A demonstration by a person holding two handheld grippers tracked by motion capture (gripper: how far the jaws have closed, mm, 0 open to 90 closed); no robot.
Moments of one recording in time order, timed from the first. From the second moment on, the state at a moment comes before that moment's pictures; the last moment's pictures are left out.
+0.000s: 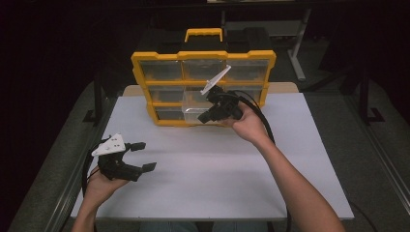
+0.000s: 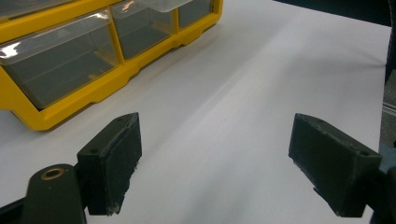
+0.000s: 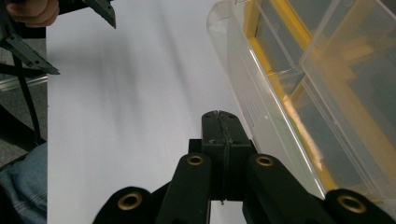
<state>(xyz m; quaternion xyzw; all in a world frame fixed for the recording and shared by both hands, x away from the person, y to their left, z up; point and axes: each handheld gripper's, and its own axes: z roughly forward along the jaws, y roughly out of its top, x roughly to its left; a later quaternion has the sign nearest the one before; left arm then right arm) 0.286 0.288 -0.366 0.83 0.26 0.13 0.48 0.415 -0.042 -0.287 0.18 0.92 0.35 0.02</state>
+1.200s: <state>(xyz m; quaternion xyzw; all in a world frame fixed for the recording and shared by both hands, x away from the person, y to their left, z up) 0.286 0.289 -0.365 0.82 0.26 0.13 0.49 0.438 -0.041 -0.284 0.19 0.92 0.35 0.04</state>
